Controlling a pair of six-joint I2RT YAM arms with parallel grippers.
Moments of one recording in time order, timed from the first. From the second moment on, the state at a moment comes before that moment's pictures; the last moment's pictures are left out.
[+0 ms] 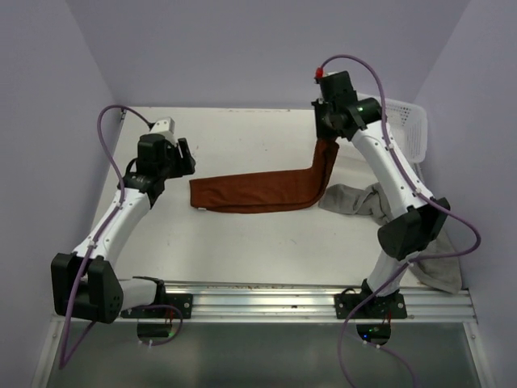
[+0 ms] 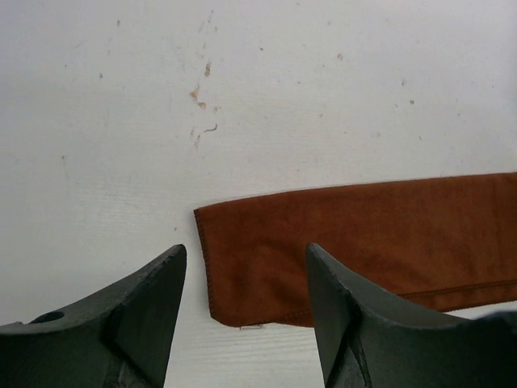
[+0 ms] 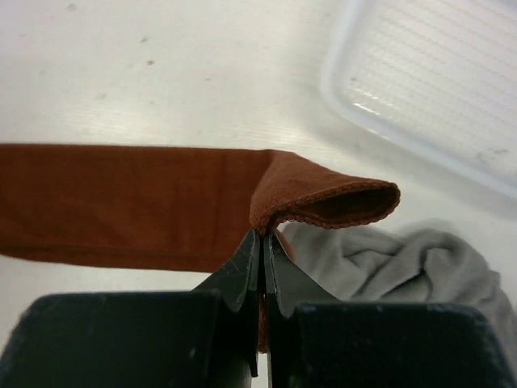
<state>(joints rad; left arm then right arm) -0.15 1.27 0.96 -0.25 0.00 -0.28 0.37 1.75 1.96 -1.01 0.25 0.17</state>
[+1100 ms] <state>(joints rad) -0.15 1.17 0.96 -0.27 -0.15 -0.28 0.78 2.16 2.24 -0.94 0.05 0.50</state>
